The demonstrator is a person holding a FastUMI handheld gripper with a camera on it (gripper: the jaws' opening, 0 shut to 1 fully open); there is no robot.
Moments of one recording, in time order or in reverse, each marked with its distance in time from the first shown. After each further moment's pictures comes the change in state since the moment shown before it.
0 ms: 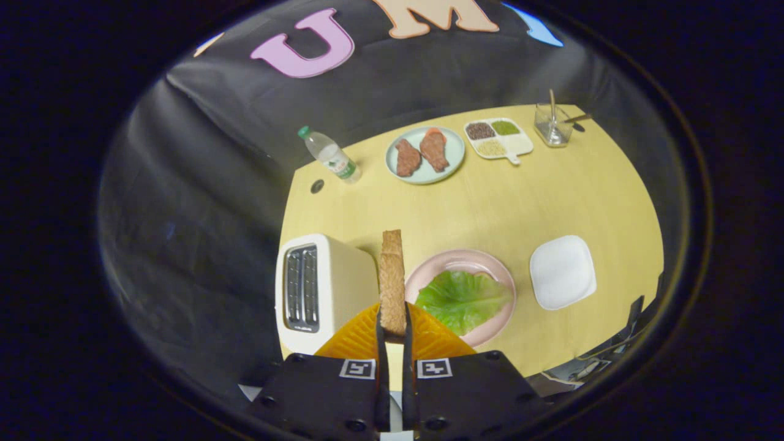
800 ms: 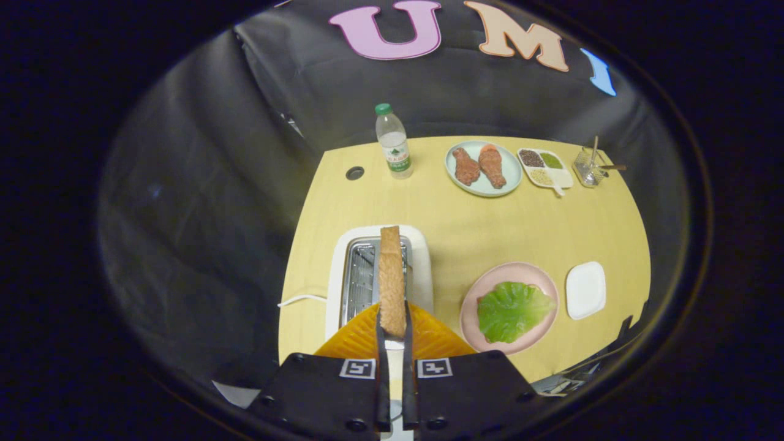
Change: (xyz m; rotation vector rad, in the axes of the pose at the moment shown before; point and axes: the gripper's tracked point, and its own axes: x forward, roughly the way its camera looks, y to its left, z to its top) arm 0.012 0.155 -0.011 -0.186 -0.074 -0.100
